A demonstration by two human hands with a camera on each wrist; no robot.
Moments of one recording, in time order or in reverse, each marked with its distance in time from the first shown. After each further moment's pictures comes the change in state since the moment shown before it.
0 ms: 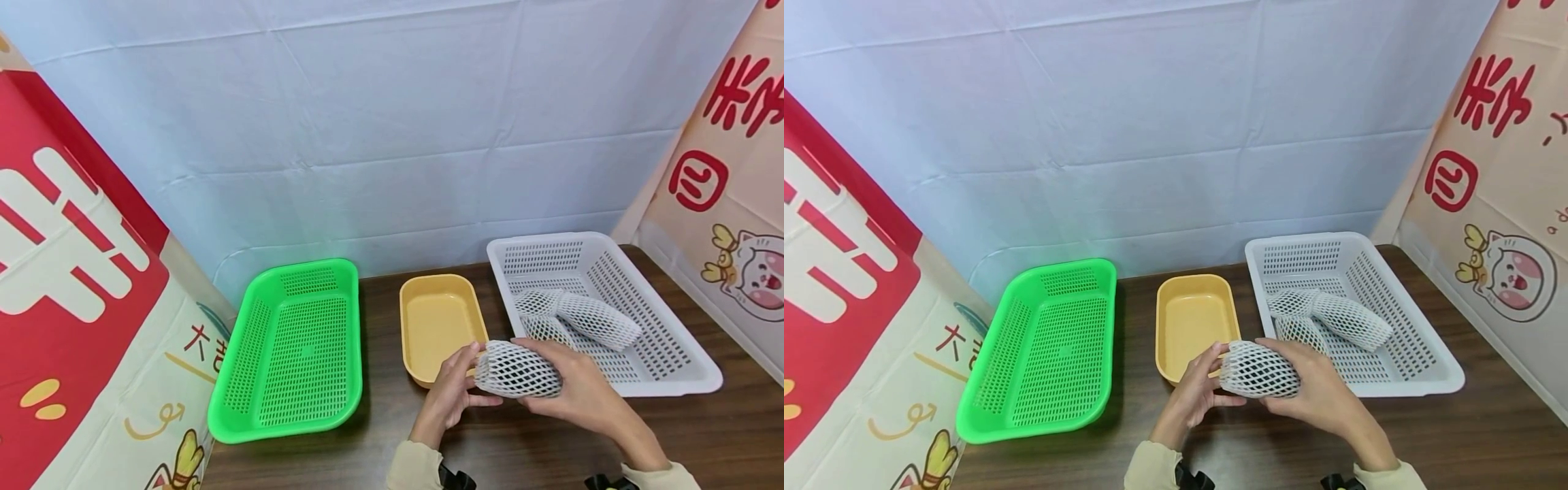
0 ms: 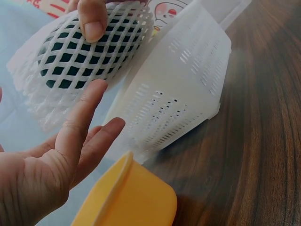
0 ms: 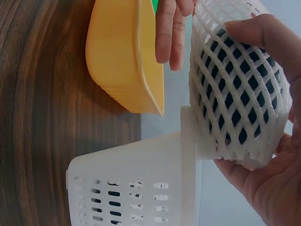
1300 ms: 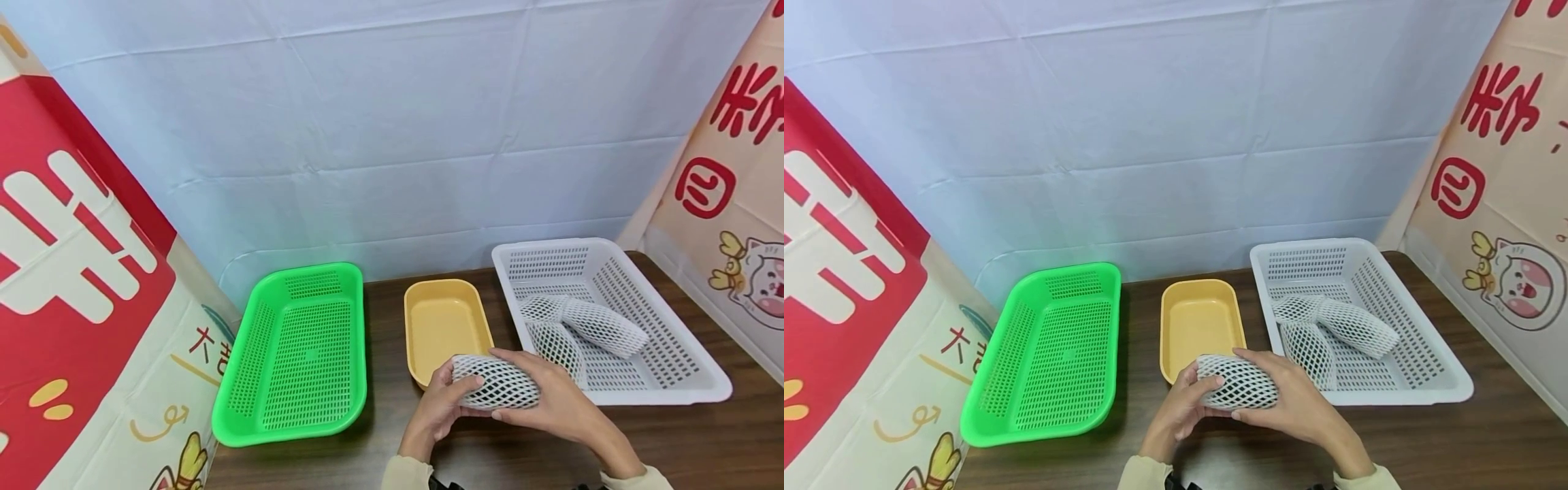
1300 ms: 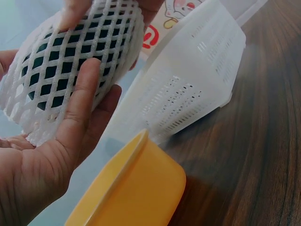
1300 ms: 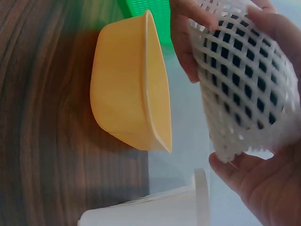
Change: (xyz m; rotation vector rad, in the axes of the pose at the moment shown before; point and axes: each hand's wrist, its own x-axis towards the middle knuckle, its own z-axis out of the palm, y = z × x) left_hand -0.019 0.002 -0.020 -0.025 -0.087 0.095; right_hand 0.007 -0.022 0.024 0.109 -0.057 -0.019
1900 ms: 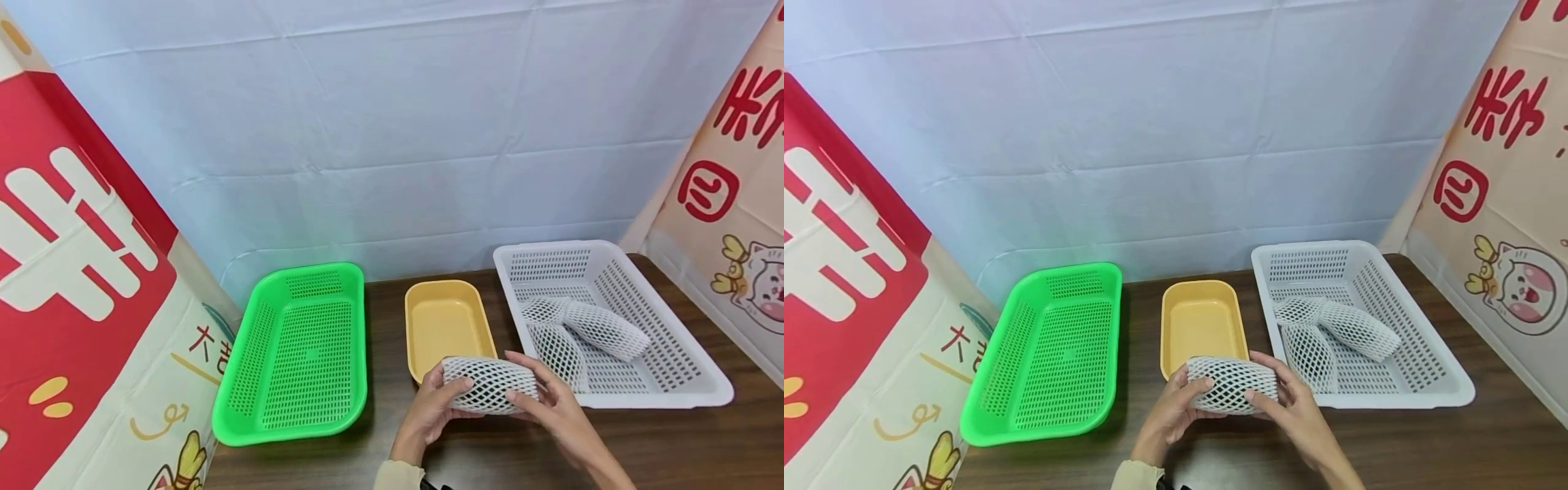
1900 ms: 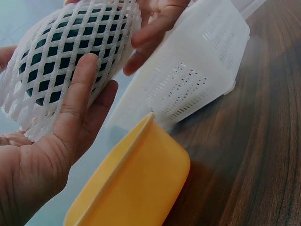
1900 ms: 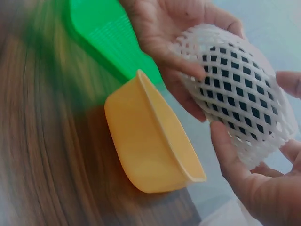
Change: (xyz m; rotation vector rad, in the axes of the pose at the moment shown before) left_hand -0.008 0.004 -0.009 -0.027 0.029 0.013; right_hand -0.020 -0.013 0.014 1.058 0.064 0.269
